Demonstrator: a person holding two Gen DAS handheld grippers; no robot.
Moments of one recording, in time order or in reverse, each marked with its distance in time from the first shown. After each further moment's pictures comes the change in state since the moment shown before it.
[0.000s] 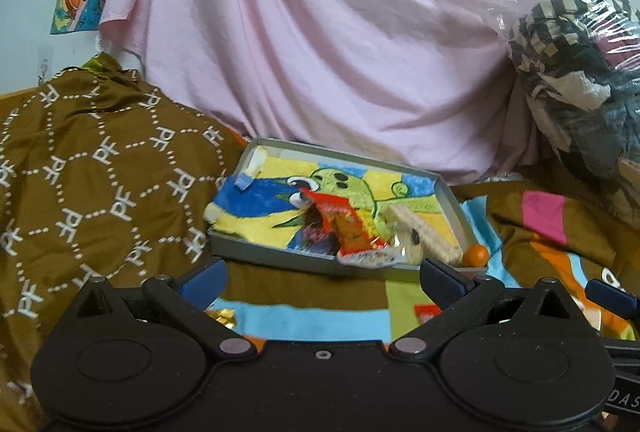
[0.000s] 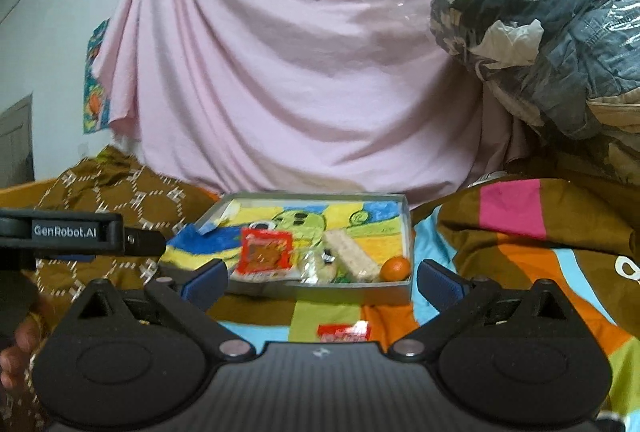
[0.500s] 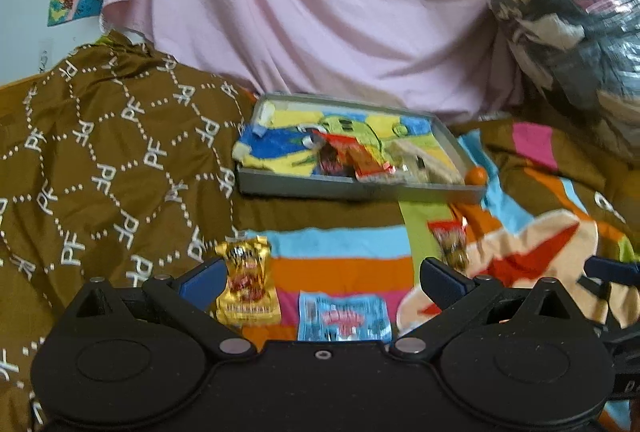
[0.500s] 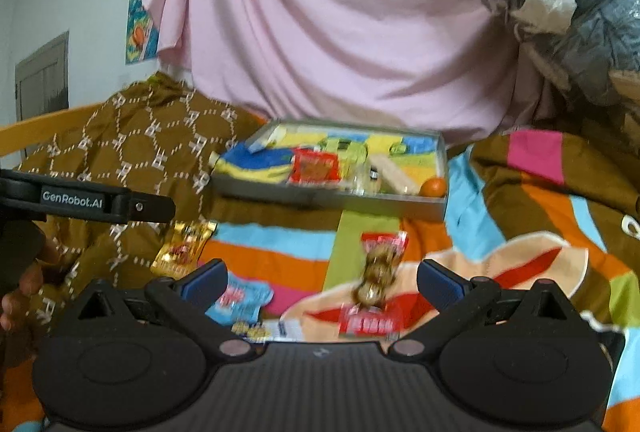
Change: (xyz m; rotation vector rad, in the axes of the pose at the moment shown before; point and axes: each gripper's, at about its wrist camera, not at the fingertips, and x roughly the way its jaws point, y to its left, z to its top) left arm -0.040 0.027 -0.047 0.095 0.105 -0.024; right arm -0.040 0.032 -0.036 -0.075 0.190 0.072
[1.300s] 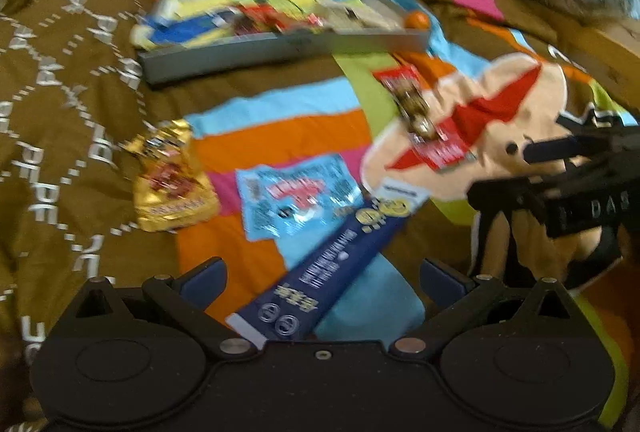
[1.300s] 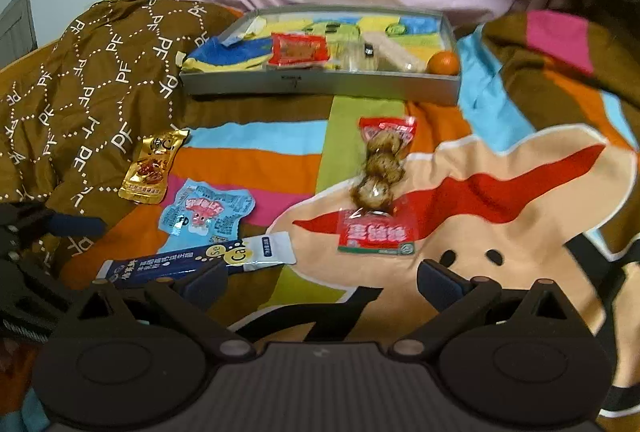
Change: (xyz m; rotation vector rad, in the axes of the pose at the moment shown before) left arm 0.062 -0.001 -0.055 0.214 0.310 -0.209; right arm 0.071 -0.016 -0.019 0.105 0.321 0.017
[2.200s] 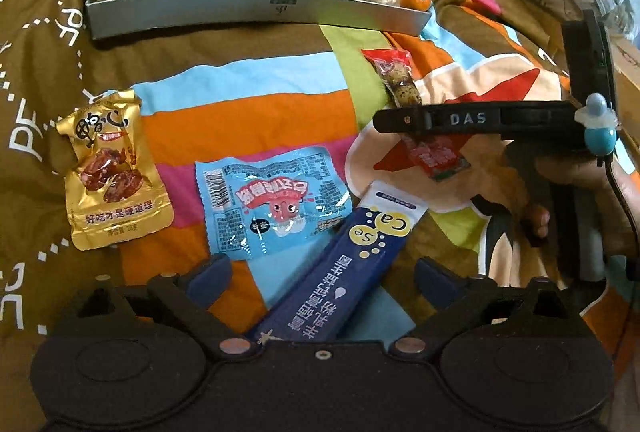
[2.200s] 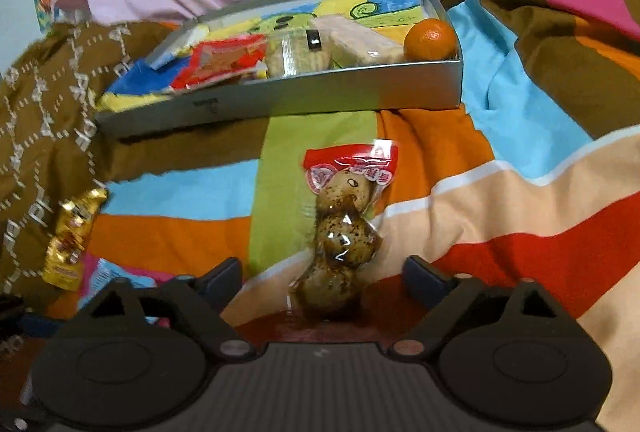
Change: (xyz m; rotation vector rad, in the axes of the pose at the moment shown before) left arm 0.044 0.026 0.020 -0.070 0.090 -0.177; right arm 0.097 -0.043 0.046 0.068 -0.018 -0.028
